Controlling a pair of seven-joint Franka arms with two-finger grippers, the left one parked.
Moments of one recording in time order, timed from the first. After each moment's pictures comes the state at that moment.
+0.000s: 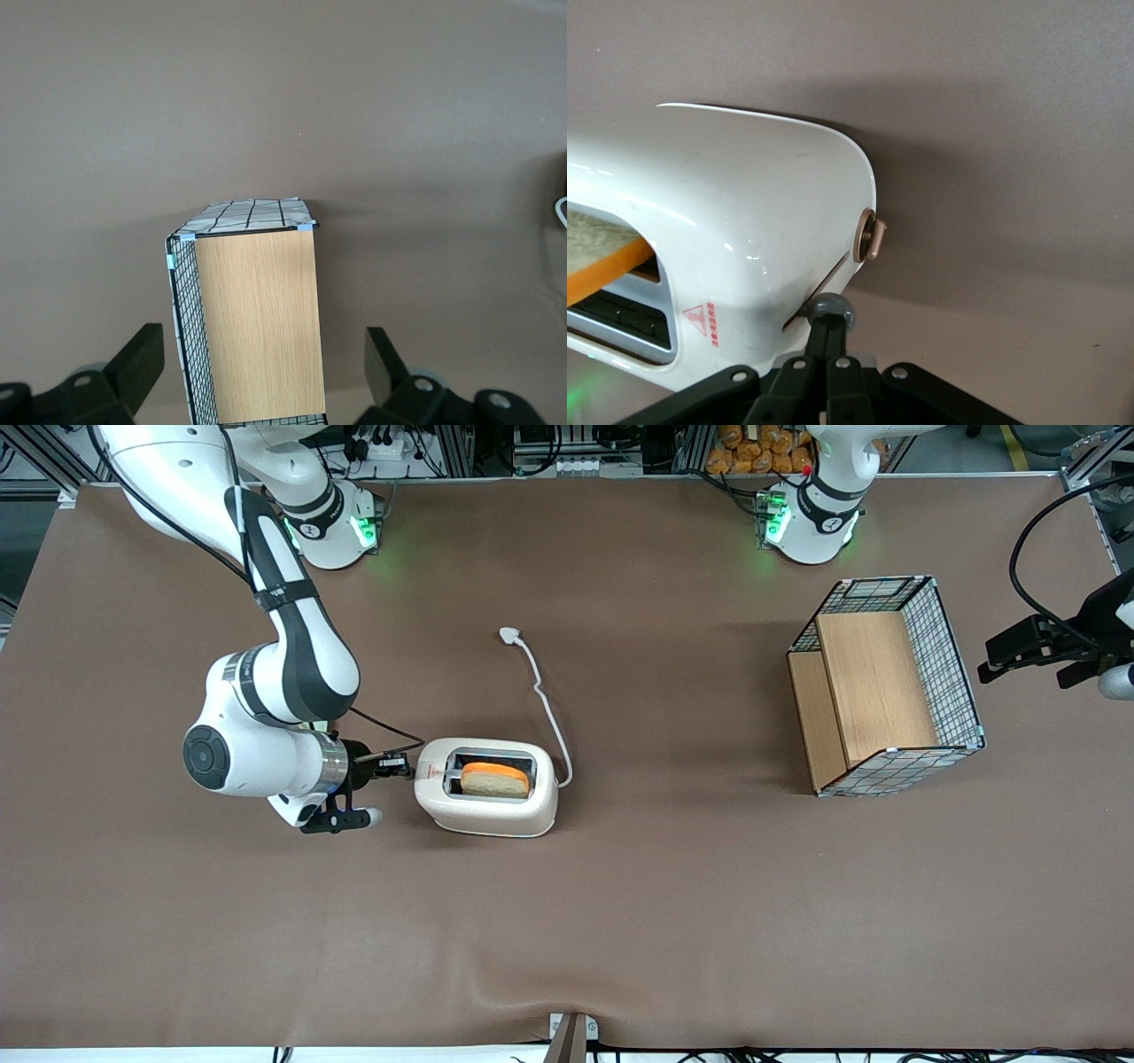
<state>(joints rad) 0.32 0.49 -0.07 -1.70 0.46 1.98 -0.03</state>
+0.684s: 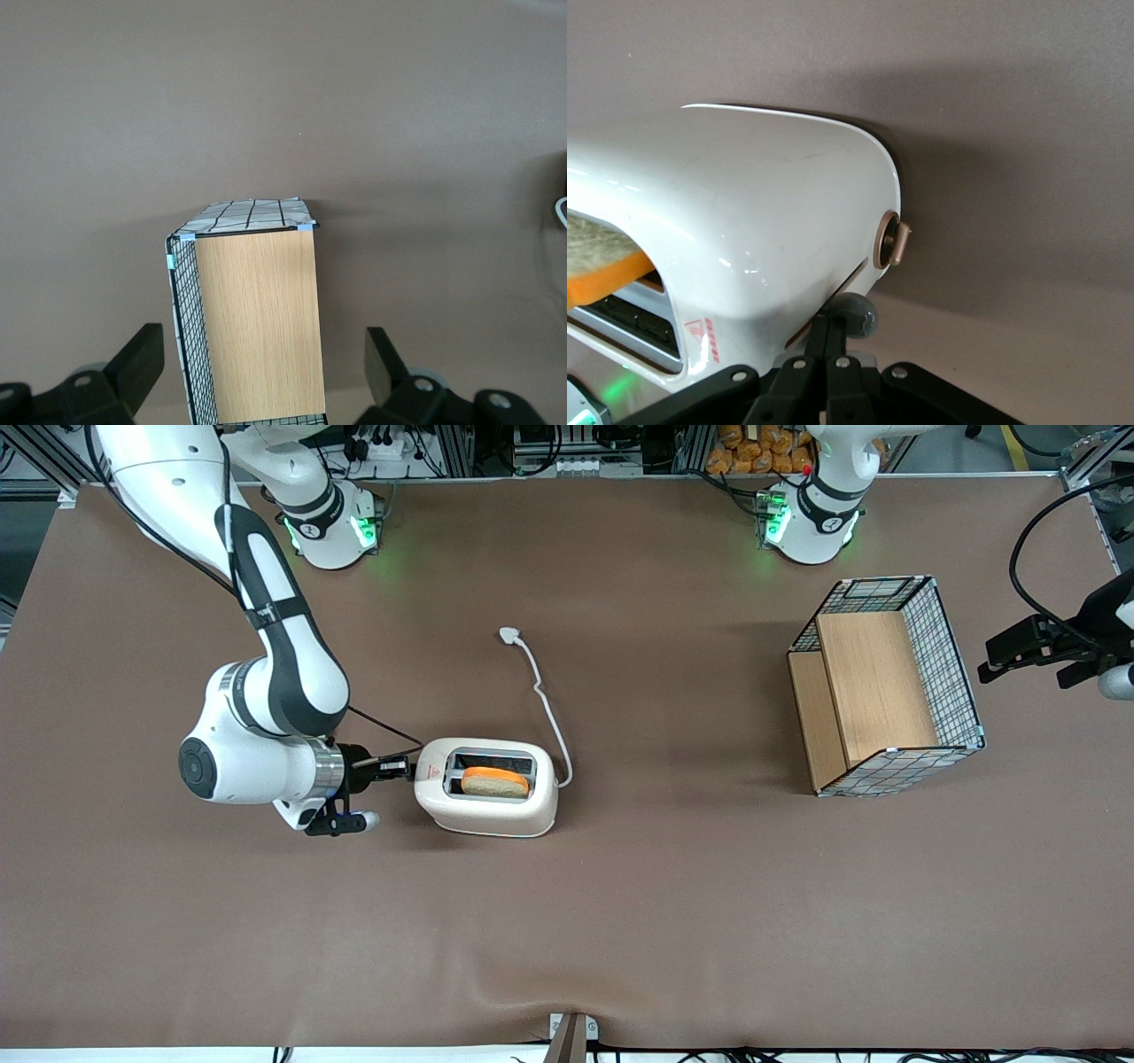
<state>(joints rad) 0.30 0.51 -0.08 -1.71 0.59 1.98 -0.11</state>
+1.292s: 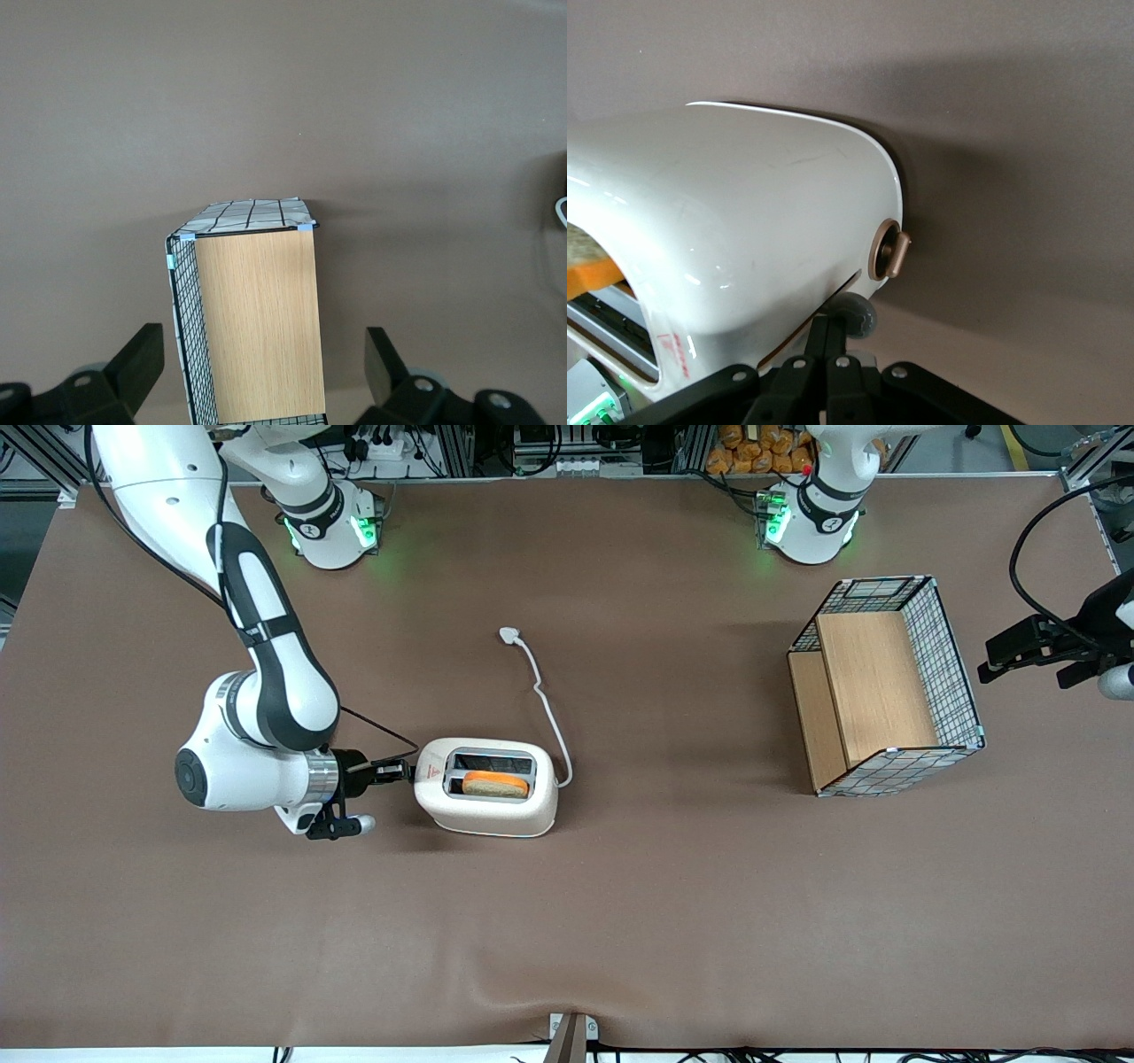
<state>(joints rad) 0.28 0.54 -0.08 -1.72 0.67 1.98 -0.21</state>
